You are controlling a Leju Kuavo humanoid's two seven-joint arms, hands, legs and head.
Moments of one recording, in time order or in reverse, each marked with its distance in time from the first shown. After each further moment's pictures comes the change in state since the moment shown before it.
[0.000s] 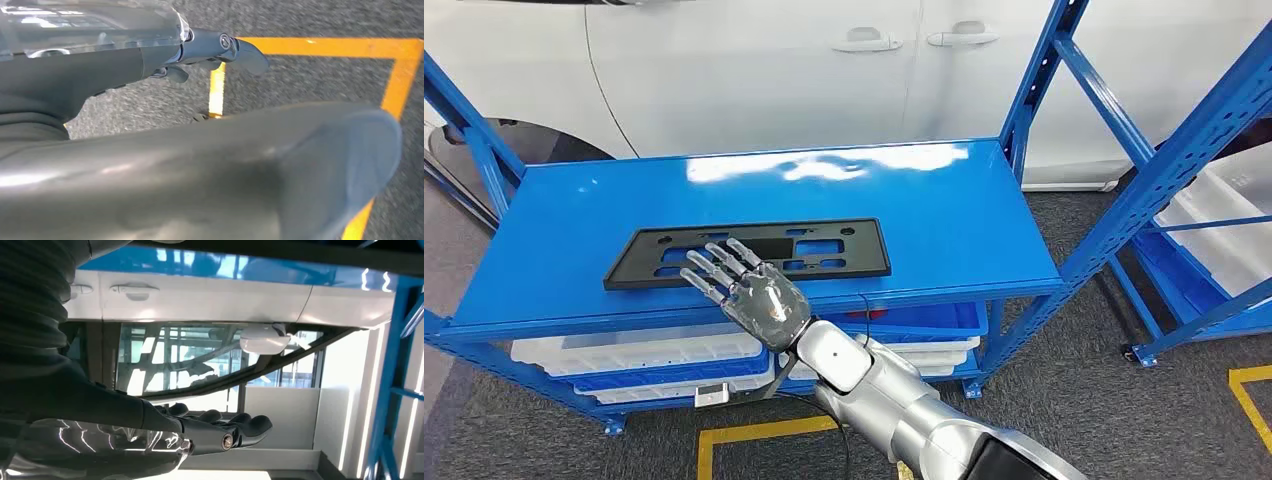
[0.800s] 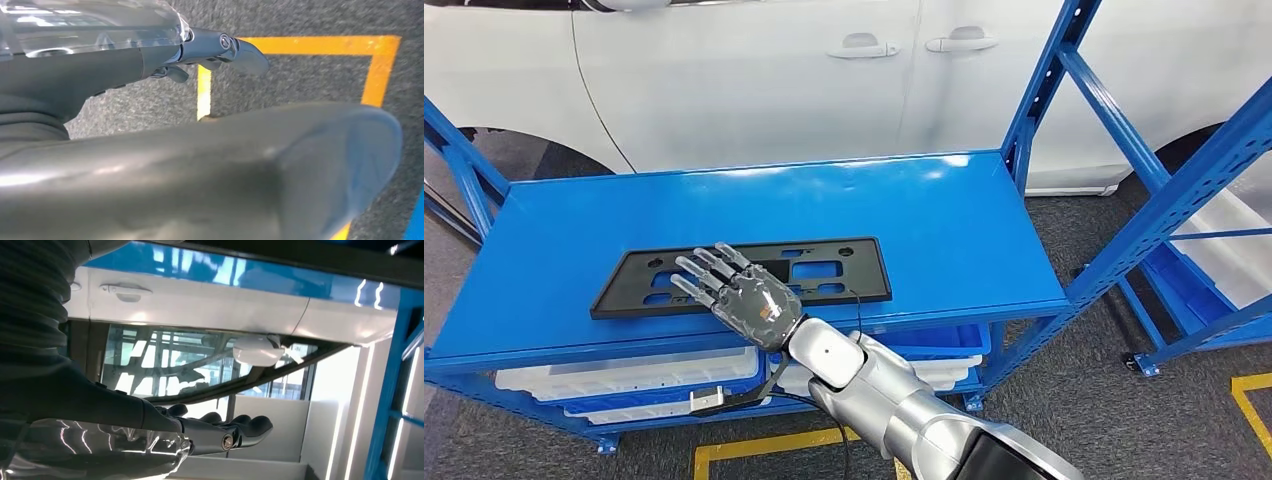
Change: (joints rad) left arm 0.004 0.004 -0.001 0.001 0.005 0.002 0.000; right arm -0.017 0.029 0.009 0.052 0.013 0.042 -0.039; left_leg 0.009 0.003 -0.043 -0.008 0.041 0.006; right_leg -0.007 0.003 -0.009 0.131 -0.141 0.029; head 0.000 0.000
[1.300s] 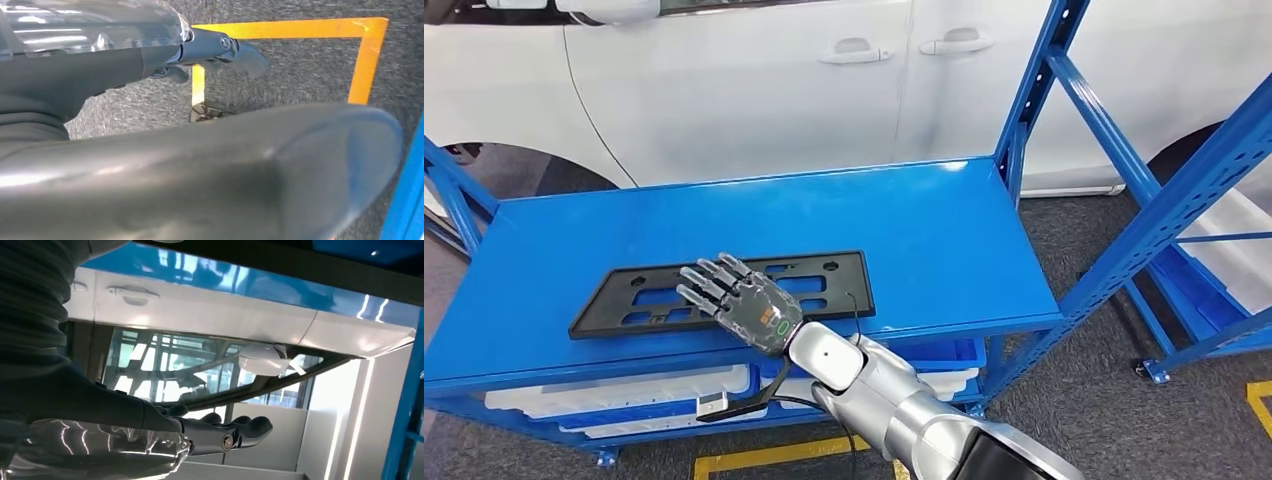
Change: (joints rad) left arm 0.000 -0.001 0.000 0.002 0.004 -0.002 -0.003; right arm -0.007 0.002 0.025 0.037 0.025 0.026 0.012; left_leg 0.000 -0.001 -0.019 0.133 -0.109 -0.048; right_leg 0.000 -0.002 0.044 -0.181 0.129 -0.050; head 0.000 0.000
